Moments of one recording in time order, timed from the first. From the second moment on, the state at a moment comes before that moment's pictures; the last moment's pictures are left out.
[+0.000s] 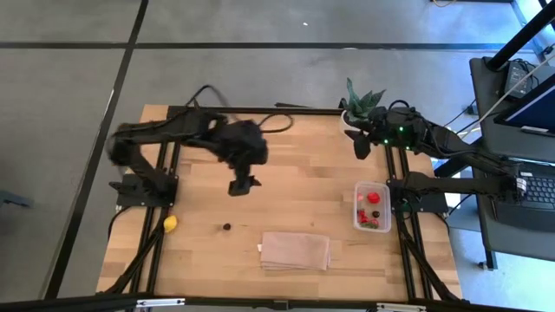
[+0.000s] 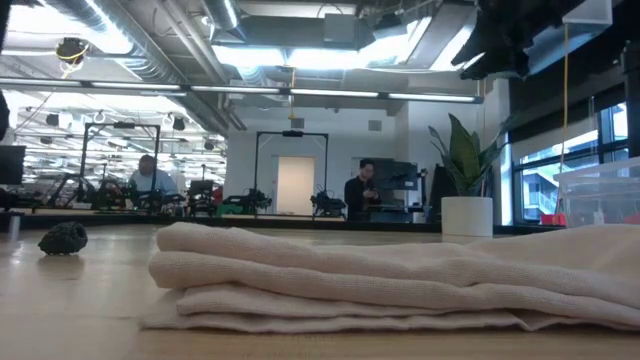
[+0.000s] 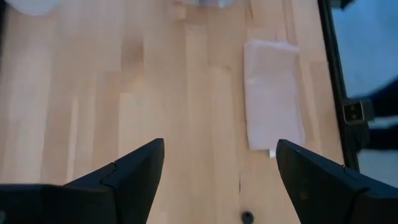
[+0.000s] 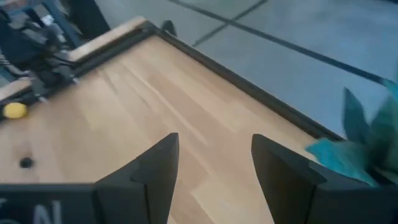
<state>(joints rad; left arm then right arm) -0.01 1.65 1.99 -1.33 0.08 -0.04 -0.40 0.80 0.89 -0.59 0.15 0.31</state>
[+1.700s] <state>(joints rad) -0.55 1.19 0.73 -0.42 -0.09 -0.81 -0.30 1.01 0.86 -0.33 0.15 0.38</state>
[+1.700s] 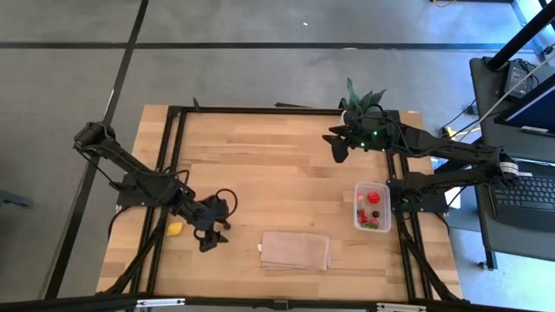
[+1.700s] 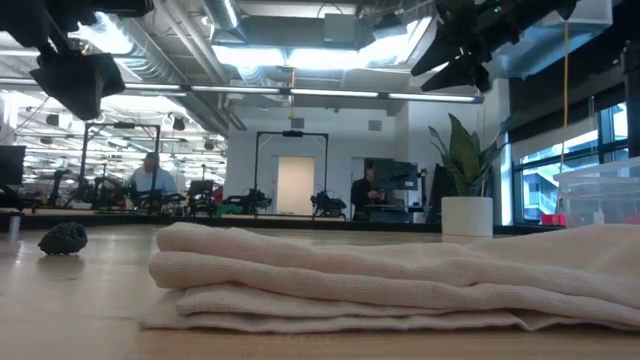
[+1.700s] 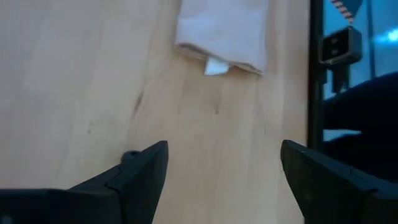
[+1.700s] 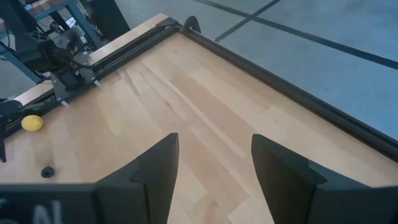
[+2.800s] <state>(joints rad) -0.54 1.55 0.73 -0.49 -0.23 -0.83 -0.30 1.01 0.86 -0.33 0.15 0.38</state>
